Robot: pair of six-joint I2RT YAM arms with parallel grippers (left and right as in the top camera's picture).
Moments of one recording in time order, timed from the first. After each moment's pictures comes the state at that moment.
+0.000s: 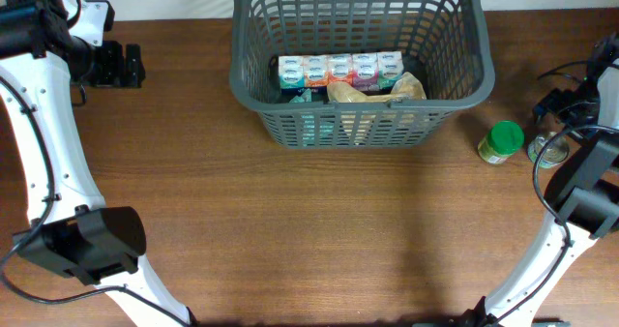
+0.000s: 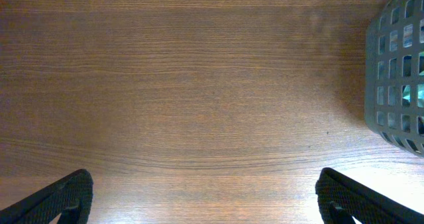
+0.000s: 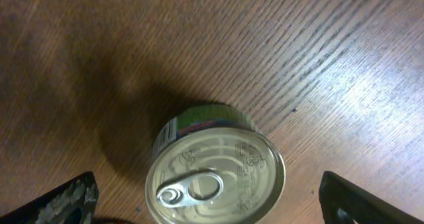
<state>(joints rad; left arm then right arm) 0.27 2.03 2.35 -1.47 0.10 0.26 -0.51 2.39 2.14 -1.31 0.13 0.42</state>
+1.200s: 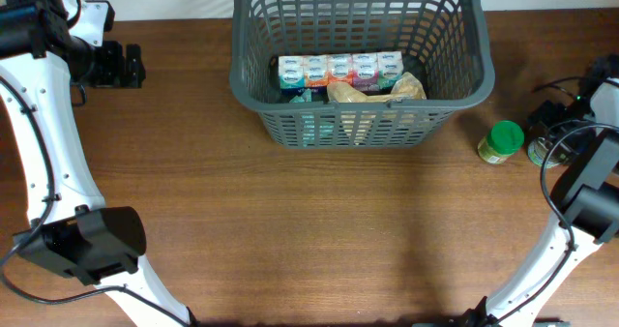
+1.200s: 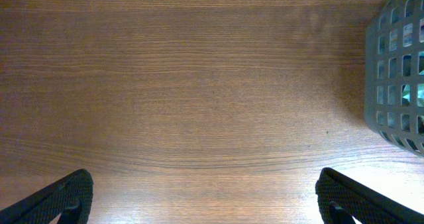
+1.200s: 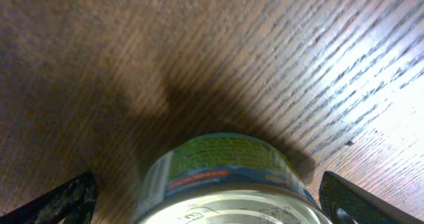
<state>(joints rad) 0.27 2.03 2.35 -1.48 0.10 0.26 -0.54 2.37 1.92 -1.10 0.04 0.39</state>
